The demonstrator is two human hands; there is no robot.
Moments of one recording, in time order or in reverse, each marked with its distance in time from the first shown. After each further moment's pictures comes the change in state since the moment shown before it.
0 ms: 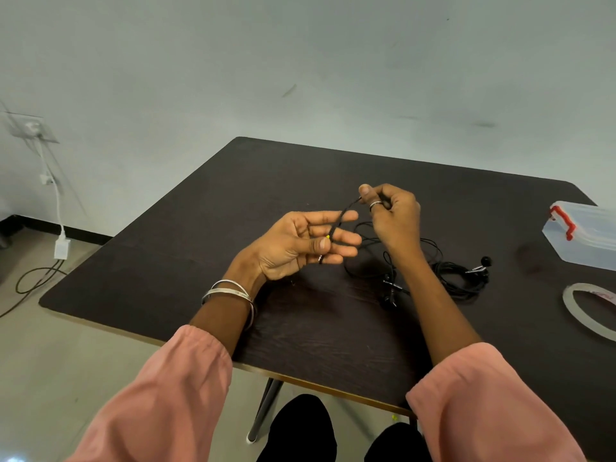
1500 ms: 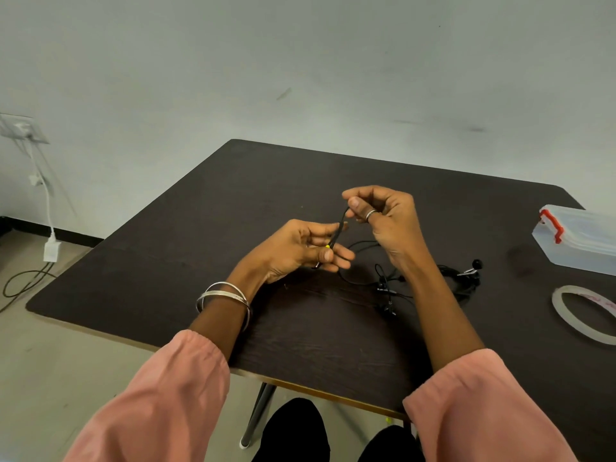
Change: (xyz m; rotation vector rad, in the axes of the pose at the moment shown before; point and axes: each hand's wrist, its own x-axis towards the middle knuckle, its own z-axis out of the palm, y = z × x) left_hand 0.010 -0.012 -0.001 0.292 0.107 -0.055; right_hand -0.003 -0.015 -0.015 0.339 -0.258 0.035
